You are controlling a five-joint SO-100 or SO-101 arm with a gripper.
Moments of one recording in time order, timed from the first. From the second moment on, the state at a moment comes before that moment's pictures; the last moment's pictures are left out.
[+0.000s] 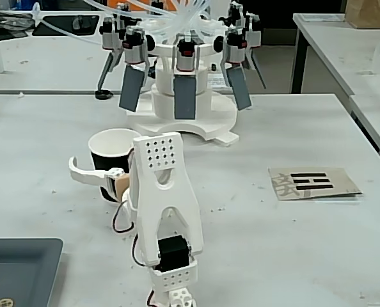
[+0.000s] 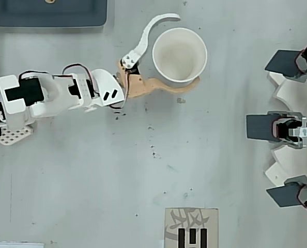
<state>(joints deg) -21.6 67.9 135.9 -74.5 -89.4</state>
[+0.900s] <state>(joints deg) -21.6 67.0 135.9 -74.5 -89.2</state>
